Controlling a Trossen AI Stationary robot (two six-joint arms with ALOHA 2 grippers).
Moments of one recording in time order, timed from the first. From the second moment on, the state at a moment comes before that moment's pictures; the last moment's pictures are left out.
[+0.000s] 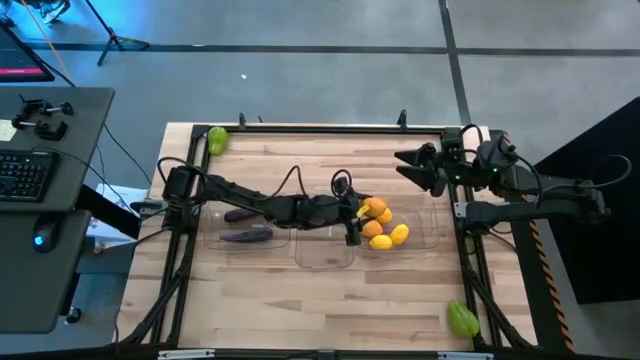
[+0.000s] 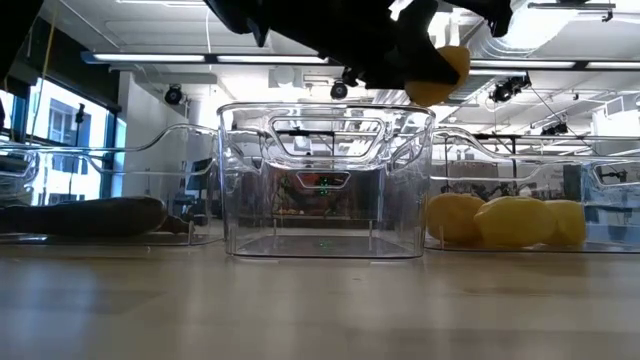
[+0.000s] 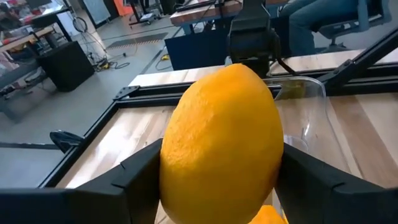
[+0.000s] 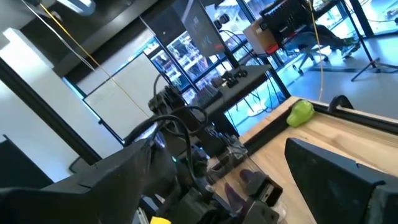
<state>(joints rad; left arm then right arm) -0.11 1.98 1.34 0.36 -0.40 0.14 -0.13 0.67 0.74 0.00 0.02 0.63</state>
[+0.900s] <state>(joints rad) -0.22 1.56 1.34 -0.35 -0.39 -0.06 -0.05 0.74 0.74 -0.02 0.05 0.74</state>
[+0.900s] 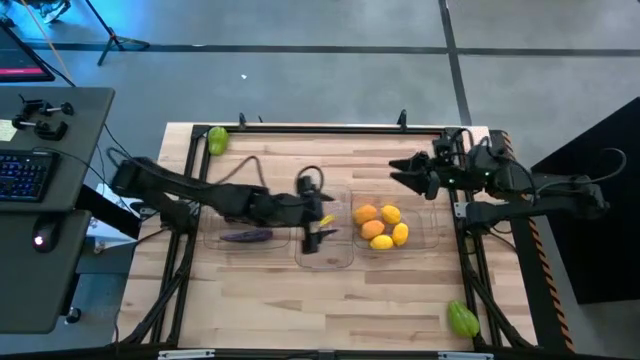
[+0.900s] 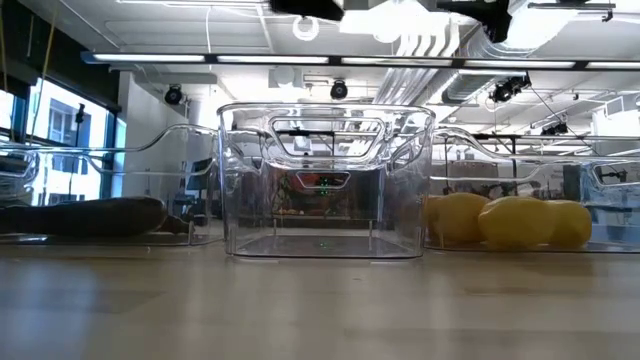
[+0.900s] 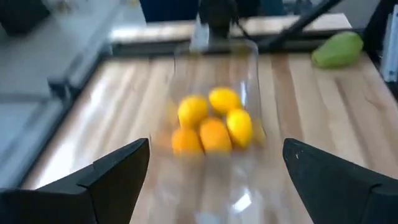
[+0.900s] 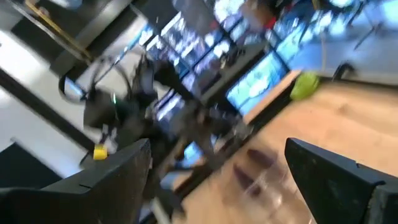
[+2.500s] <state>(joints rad) -0.33 1.42 1.33 -0.68 -0.33 -0.36 0.78 1.53 0.74 -0.67 -0.66 1.84</state>
